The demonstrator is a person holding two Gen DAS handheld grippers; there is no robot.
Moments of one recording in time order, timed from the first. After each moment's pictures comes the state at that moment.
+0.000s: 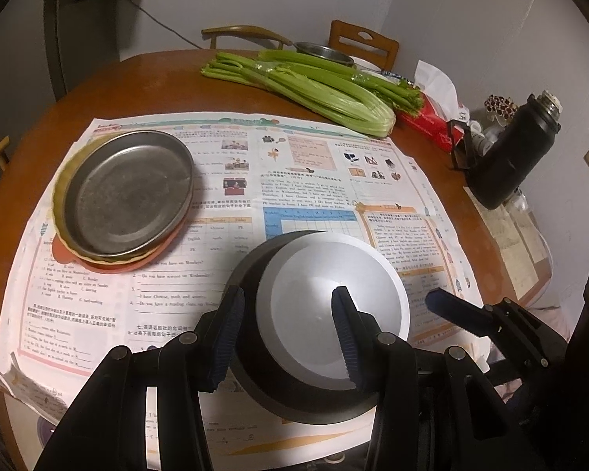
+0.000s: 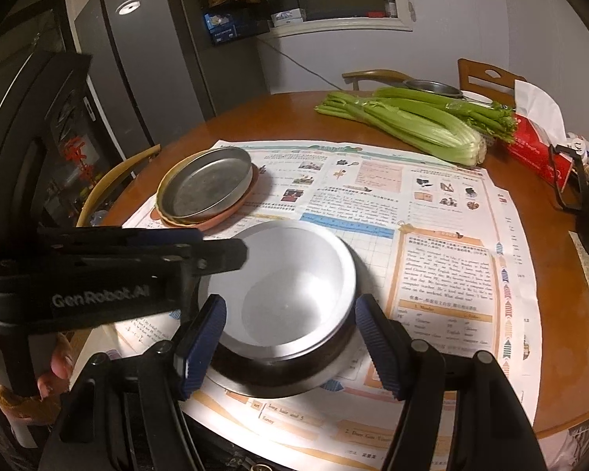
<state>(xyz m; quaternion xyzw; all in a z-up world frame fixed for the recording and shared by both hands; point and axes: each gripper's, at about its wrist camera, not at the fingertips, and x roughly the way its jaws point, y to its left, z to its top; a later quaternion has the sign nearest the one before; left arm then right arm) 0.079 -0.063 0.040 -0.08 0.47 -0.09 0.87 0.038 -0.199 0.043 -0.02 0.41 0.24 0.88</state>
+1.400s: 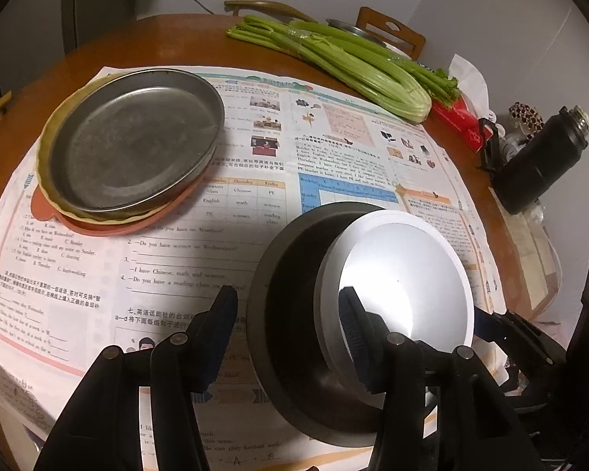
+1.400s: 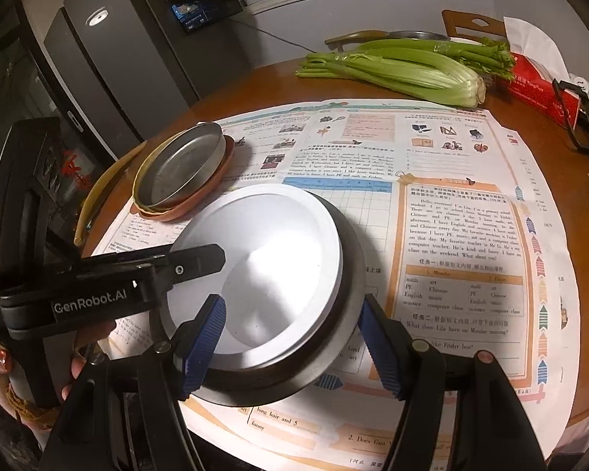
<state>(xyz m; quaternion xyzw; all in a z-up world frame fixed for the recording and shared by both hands) 0.096 -0.044 -0.012 -0.12 0.50 -0.07 0.85 0.061 -0.205 0.002 0.04 0.47 0.23 0.85</state>
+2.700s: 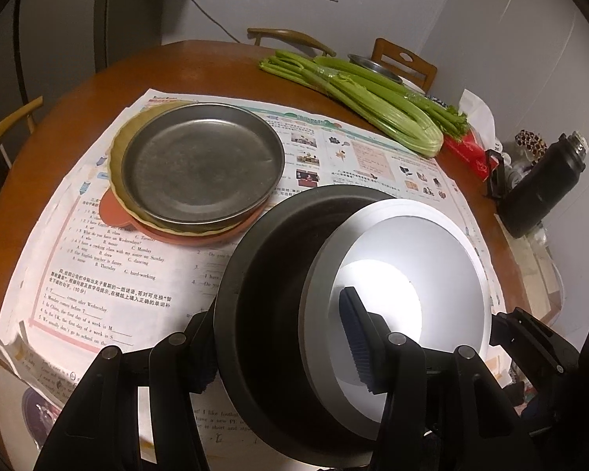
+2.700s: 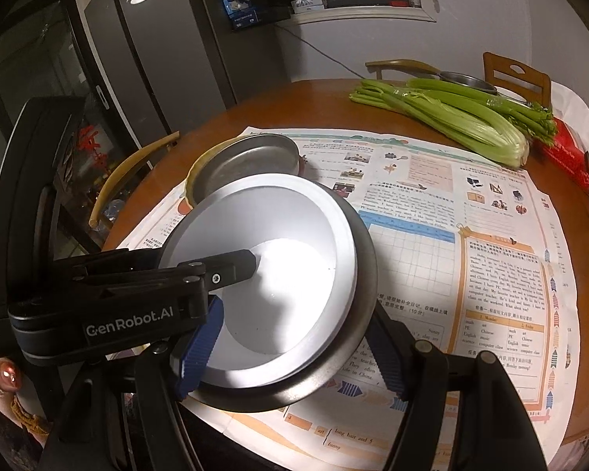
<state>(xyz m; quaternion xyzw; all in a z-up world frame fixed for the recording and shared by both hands) 0.066 -0.003 0.015 -0.13 0.46 -0.04 0.88 0.042 -0.144 0.033 -0.02 0.43 0.27 0.86</state>
